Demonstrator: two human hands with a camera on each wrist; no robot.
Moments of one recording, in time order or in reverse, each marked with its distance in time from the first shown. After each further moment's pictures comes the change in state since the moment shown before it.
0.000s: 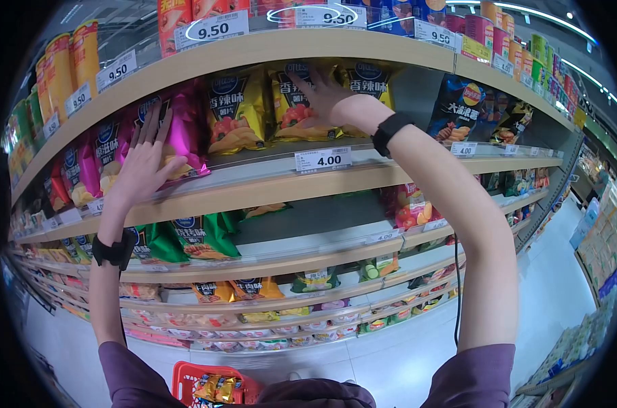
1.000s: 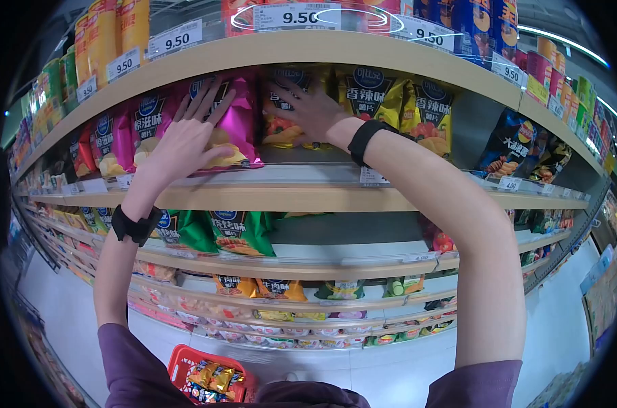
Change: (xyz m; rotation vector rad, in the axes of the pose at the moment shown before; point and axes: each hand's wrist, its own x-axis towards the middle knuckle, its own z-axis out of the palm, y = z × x) left_hand 0.006 -0.014 -0.001 0.030 0.110 0.118; right_hand 0.087 -0.098 0.038 -0.500 0.308 -0.466
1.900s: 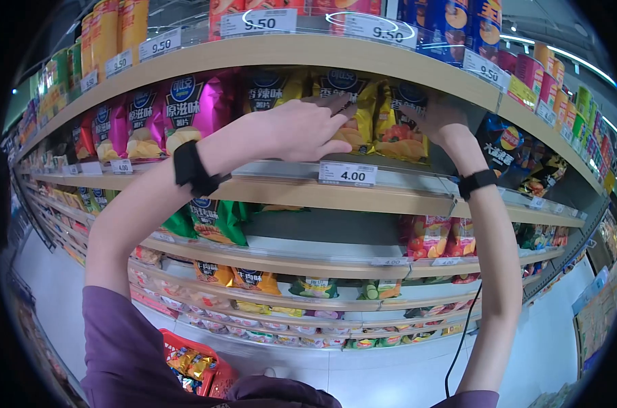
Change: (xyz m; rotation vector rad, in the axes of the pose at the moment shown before) left_hand 0.142 0.165 -0.030 -0.340 -0.530 0.203; right_hand -0.204 0.137 -0.023 0.342 -0.333 0.908
